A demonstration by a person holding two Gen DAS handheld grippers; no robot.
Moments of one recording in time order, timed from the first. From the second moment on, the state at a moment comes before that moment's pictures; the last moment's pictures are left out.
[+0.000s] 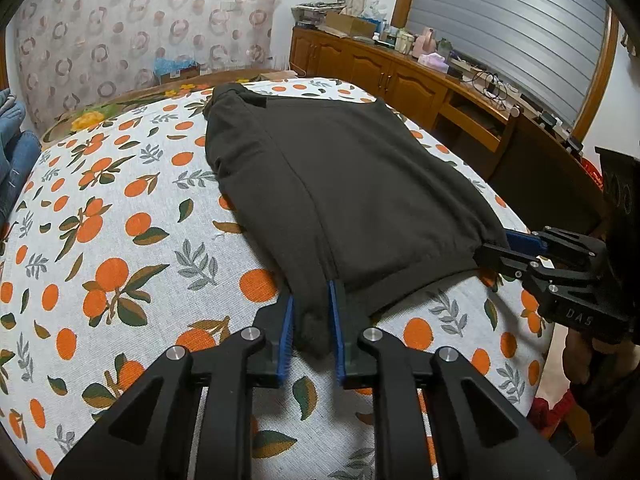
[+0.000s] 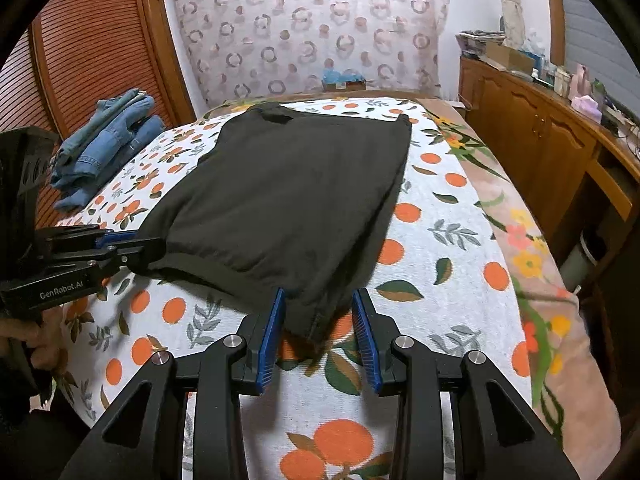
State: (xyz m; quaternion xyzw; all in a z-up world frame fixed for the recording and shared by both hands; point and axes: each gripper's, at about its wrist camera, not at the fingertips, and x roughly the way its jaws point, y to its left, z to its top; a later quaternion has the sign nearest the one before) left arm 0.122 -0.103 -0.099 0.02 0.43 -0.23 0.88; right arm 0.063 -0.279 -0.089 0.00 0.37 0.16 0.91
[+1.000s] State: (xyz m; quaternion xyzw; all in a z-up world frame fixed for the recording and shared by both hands) left arm 0.080 -0.064 0.124 0.00 0.24 -0.27 0.93; right arm 0.004 -0.290 0.105 -0.03 0.16 0.25 0.95
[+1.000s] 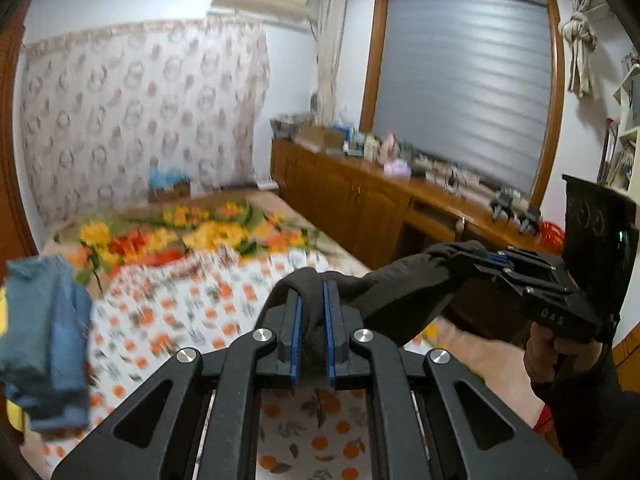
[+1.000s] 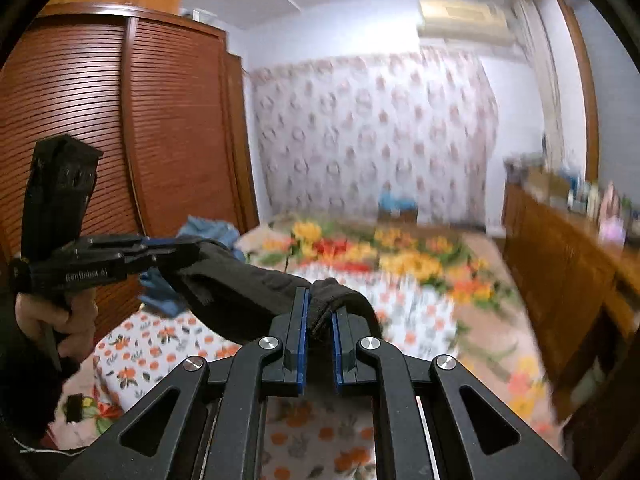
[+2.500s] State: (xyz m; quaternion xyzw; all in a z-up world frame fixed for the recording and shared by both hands) left arm 0.062 -0.002 0.013 0.02 0.34 -0.18 0.92; right arm 0.077 -0.230 0.051 -0.08 0.28 0.33 0.90
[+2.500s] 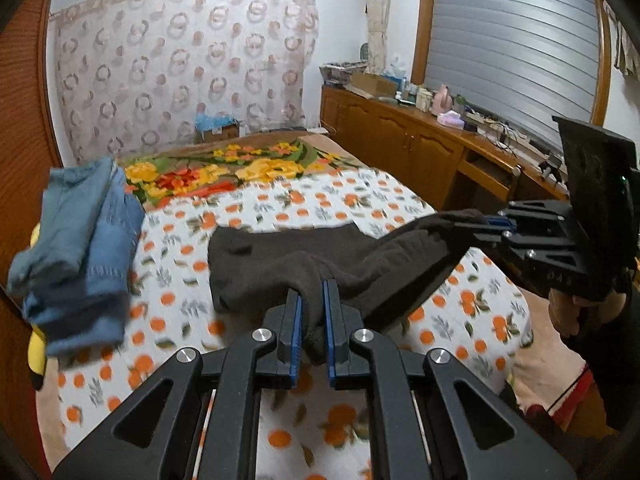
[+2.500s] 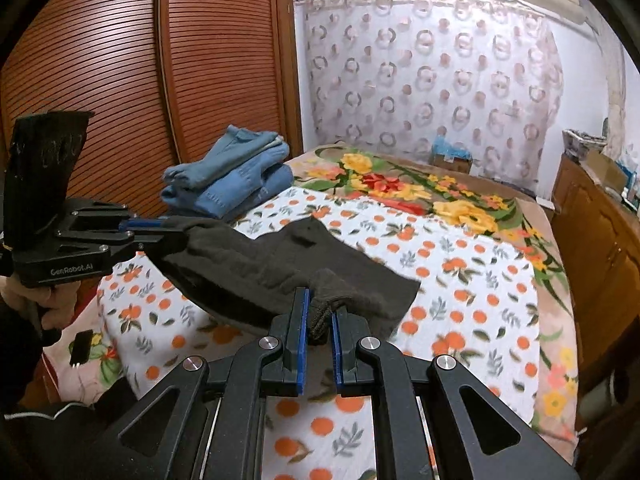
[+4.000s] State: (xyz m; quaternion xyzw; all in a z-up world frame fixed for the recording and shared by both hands) left arm 0.050 -0.006 -0.026 0.01 0.38 -0.17 0.91; right arm 0.066 -0.223 0.011 -0.05 0.31 0.34 0.89
